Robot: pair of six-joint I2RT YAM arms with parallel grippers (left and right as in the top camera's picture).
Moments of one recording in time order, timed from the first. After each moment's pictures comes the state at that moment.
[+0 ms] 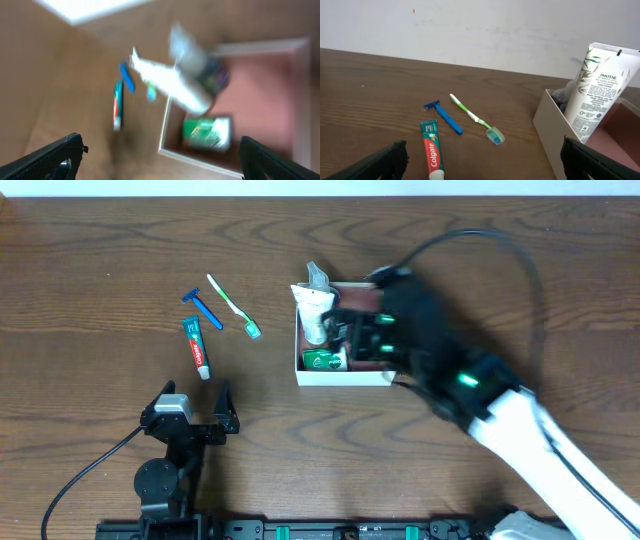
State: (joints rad) left arm 0.06 0.01 0.02 -0.10 0.14 -0.16; right arm 0.63 1.28 1.22 -0.54 0.01 0.70
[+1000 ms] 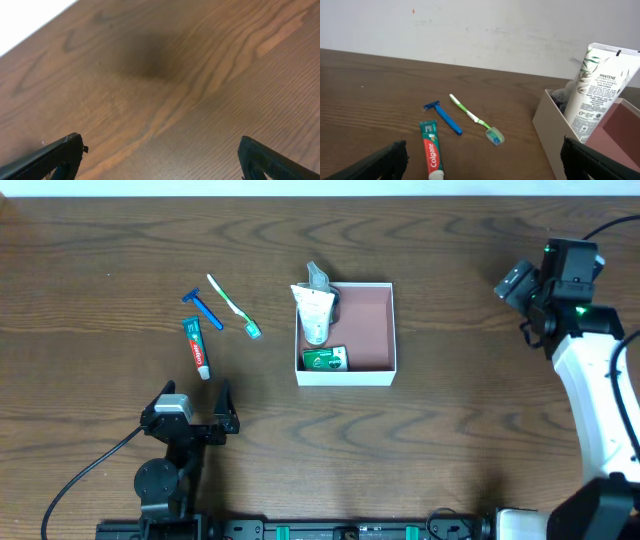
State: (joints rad) left arm 0.06 0.01 0.02 -0.09 0.14 -0.16; right arm -0.08 1.52 1.23 -0.61 0.24 0.56
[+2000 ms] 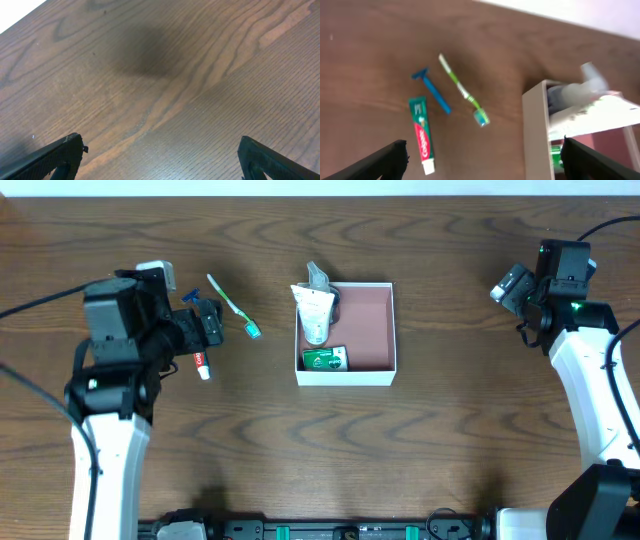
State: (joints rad) left arm 0.09 1.17 1.09 -0.67 0.22 -0.16; right arm -0.08 1.55 1.23 -0.62 0.23 0.55
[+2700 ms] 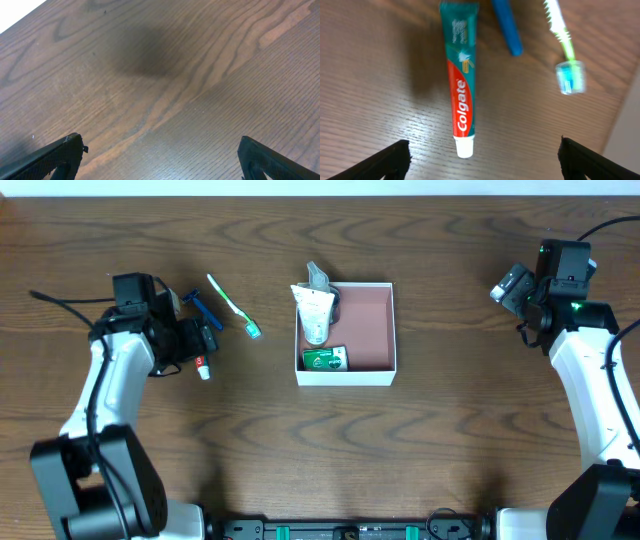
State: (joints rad) left arm 0.19 1.65 1.09 -0.71 0.18 -0.20; right arm -0.08 1.55 1.23 -0.62 0.23 0.55
